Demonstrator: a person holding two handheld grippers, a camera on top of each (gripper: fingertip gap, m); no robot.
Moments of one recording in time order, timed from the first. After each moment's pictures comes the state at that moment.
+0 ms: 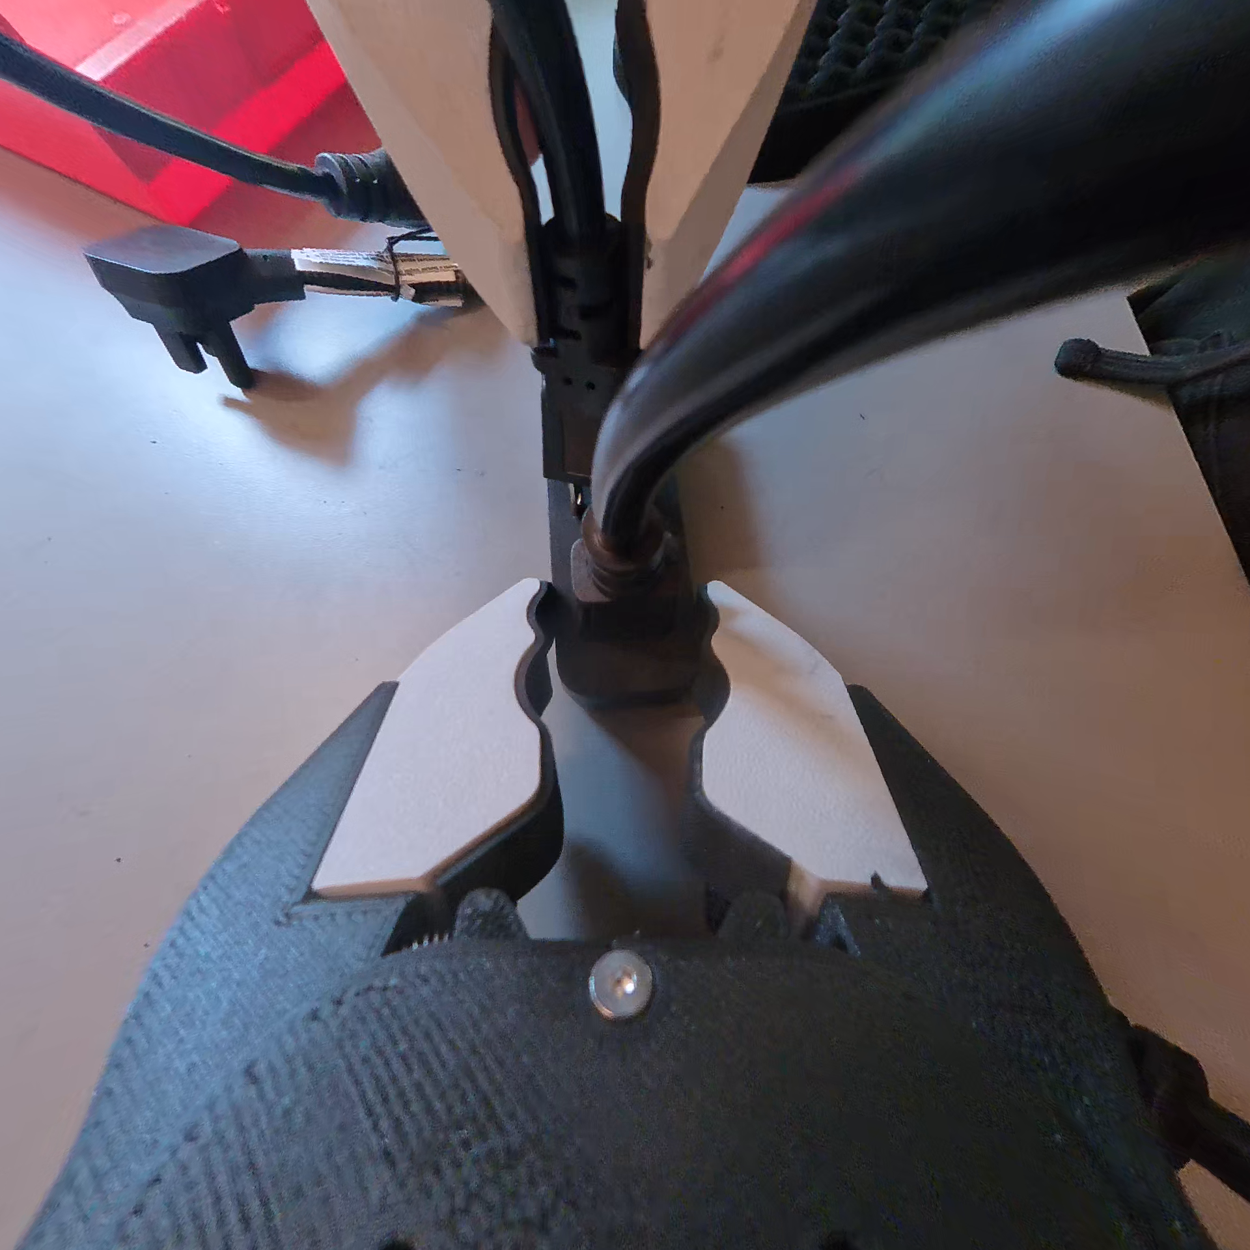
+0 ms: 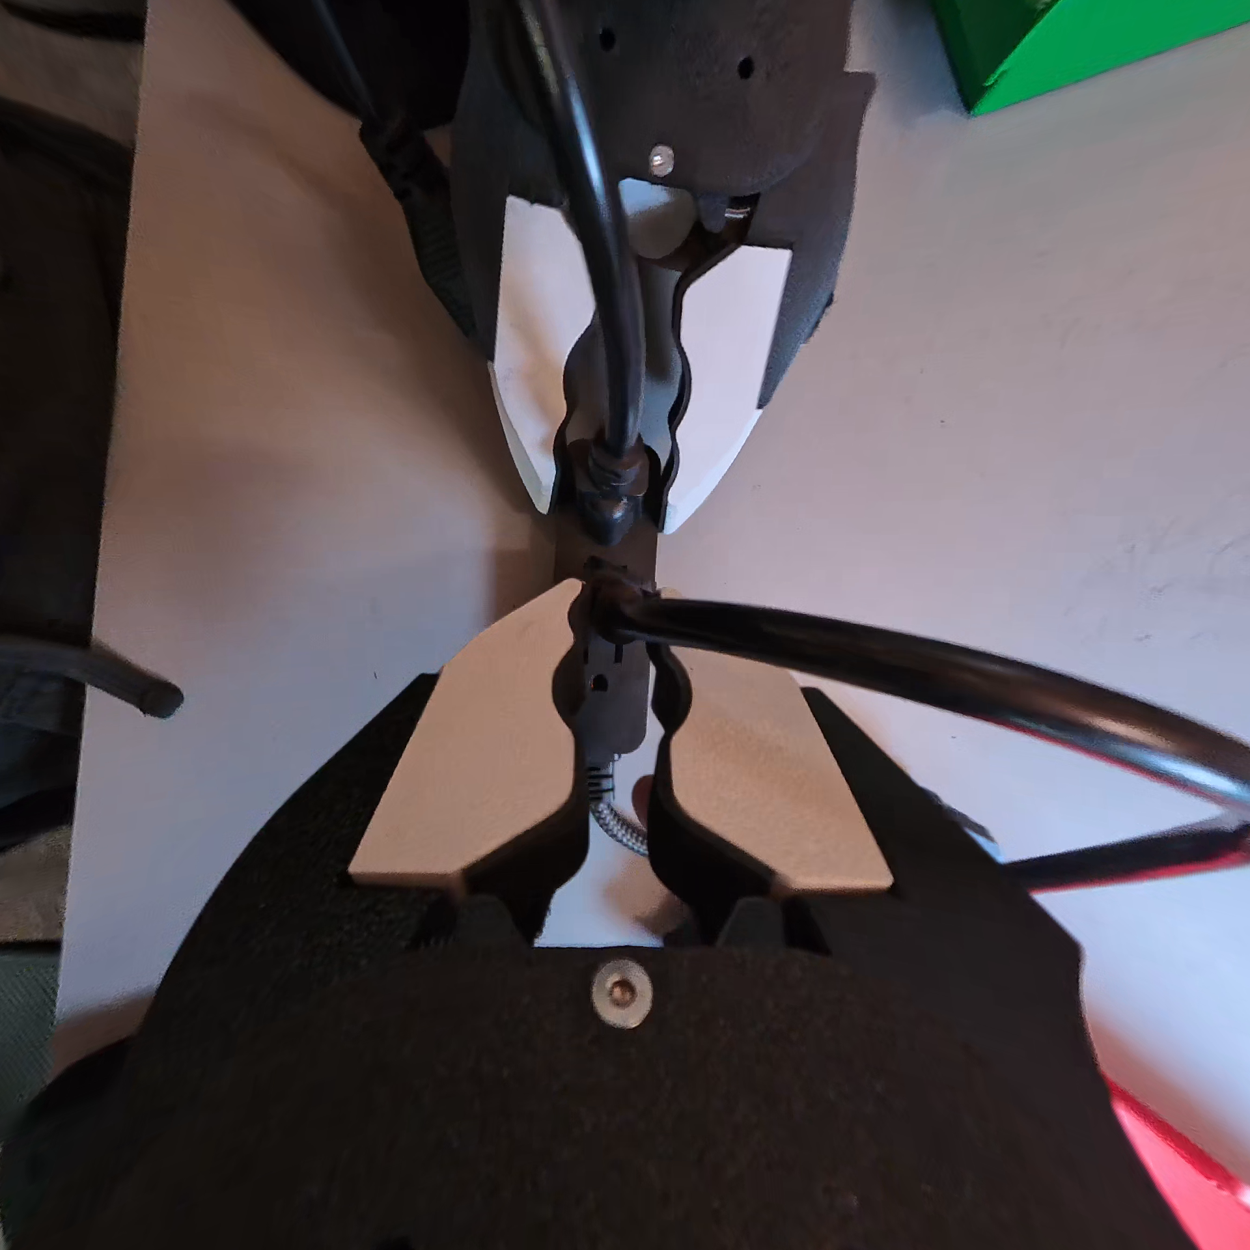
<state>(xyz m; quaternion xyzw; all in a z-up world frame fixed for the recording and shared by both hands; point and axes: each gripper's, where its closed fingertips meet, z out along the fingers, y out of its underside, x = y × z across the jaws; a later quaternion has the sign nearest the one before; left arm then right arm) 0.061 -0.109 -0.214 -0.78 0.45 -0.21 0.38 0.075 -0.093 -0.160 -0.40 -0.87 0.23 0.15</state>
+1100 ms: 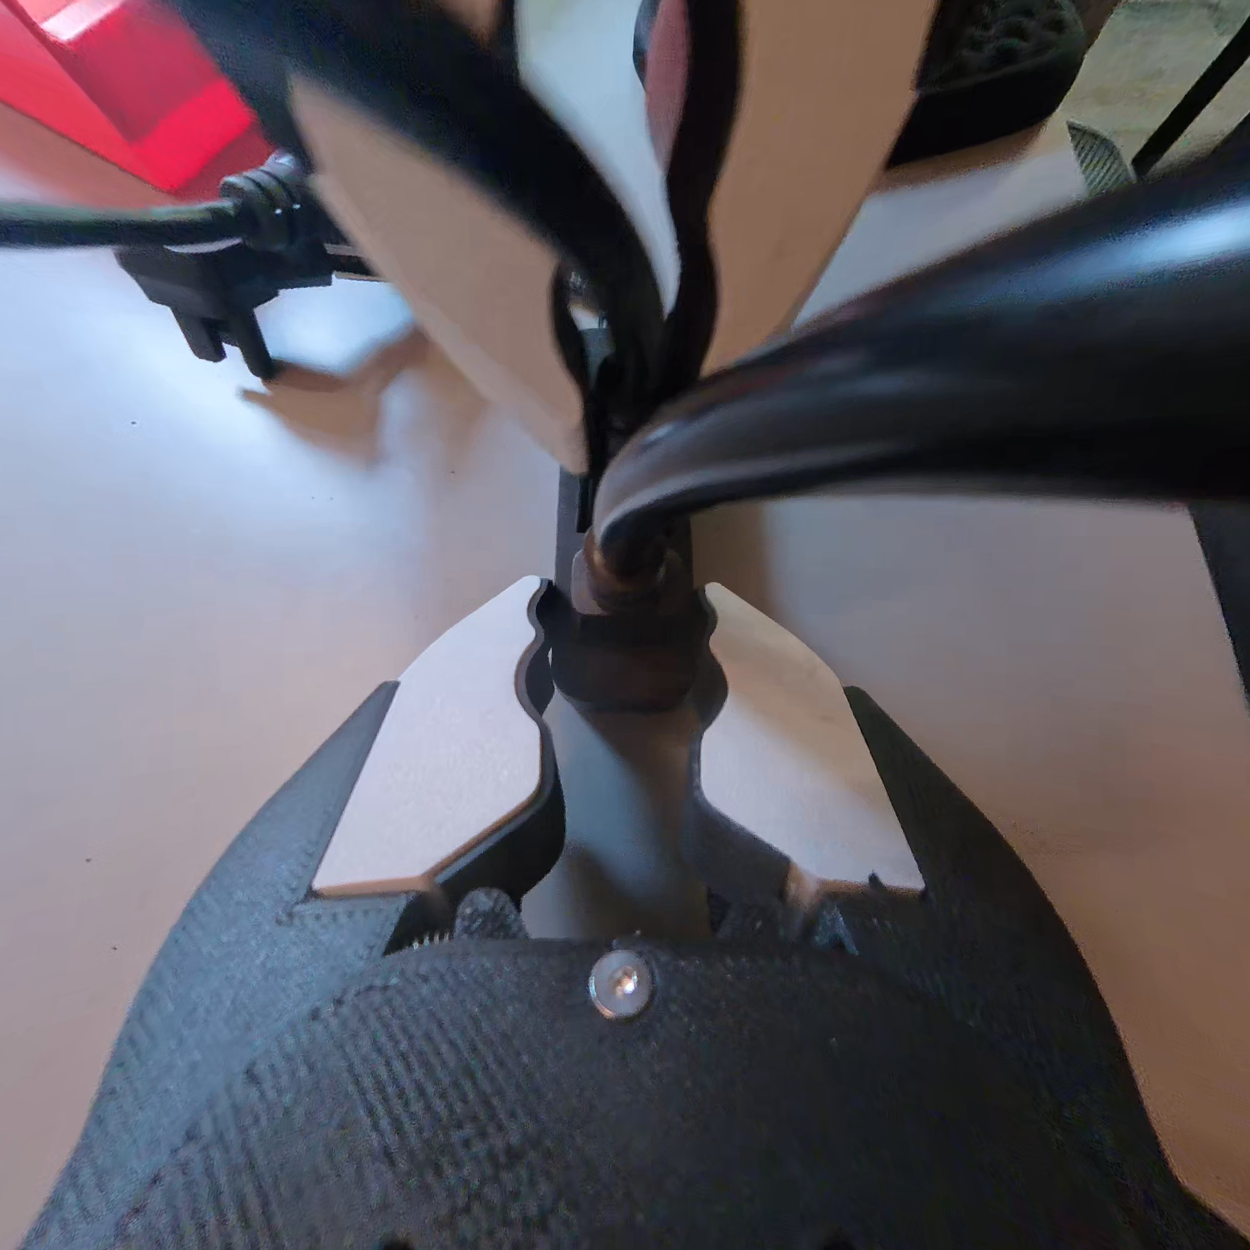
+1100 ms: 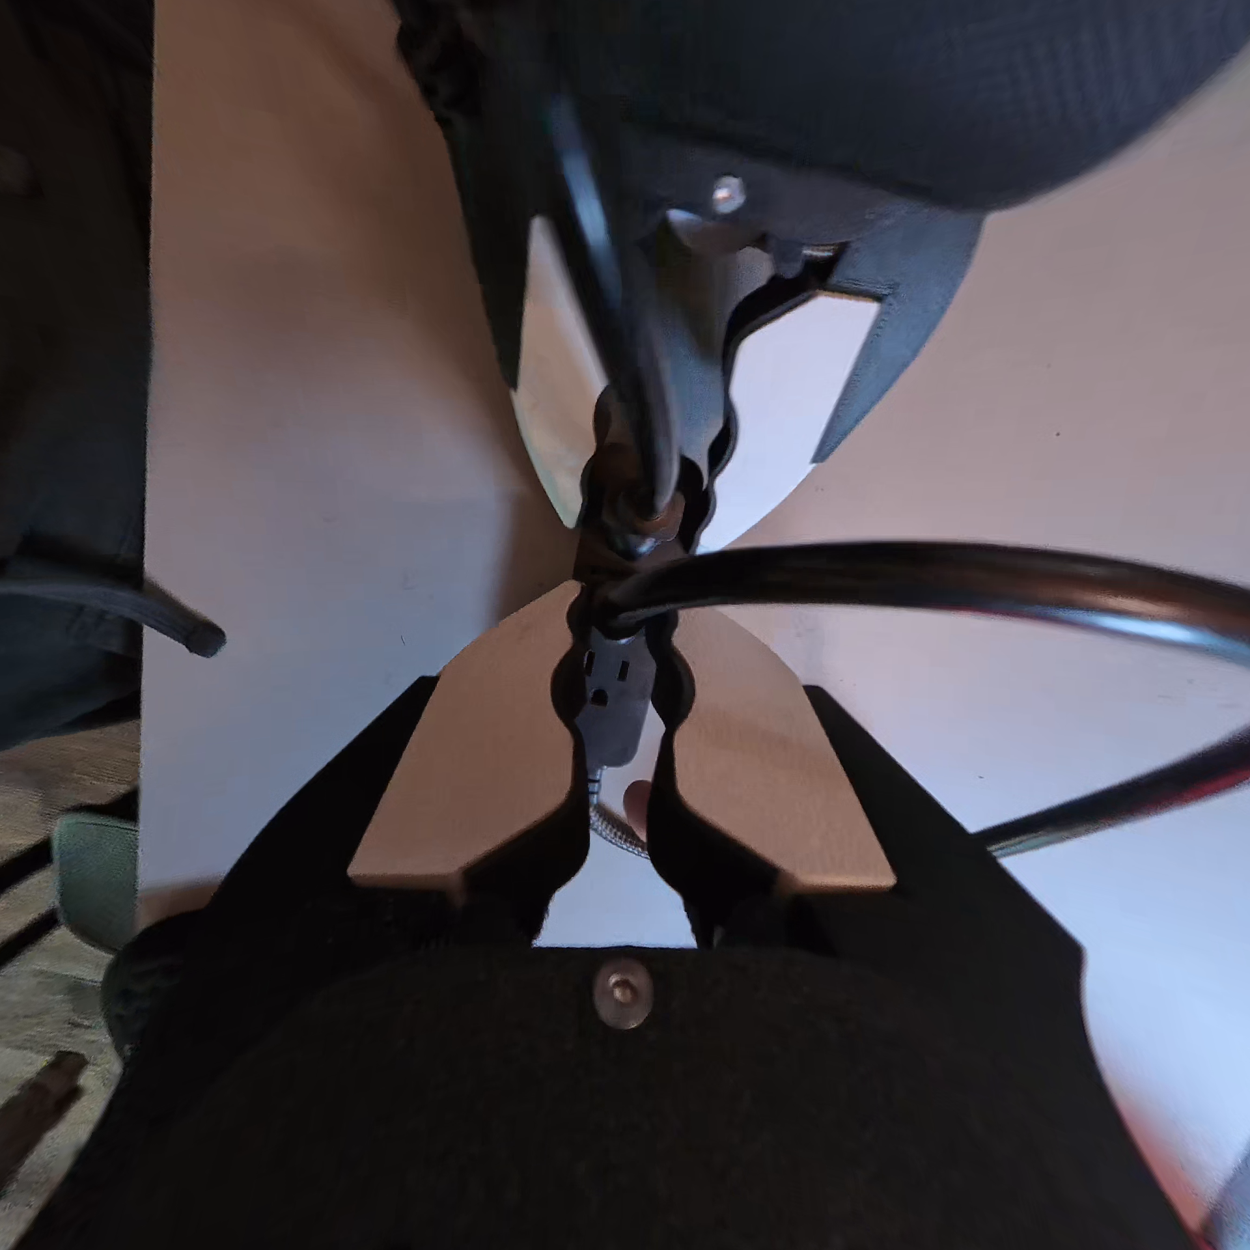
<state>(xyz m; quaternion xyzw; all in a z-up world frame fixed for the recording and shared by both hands) 0.067 -0.105 -0.214 -0.80 0.43 -0.20 0.36 0.072 -0.104 -0.171 -0.37 -0.91 0.17 0.06</state>
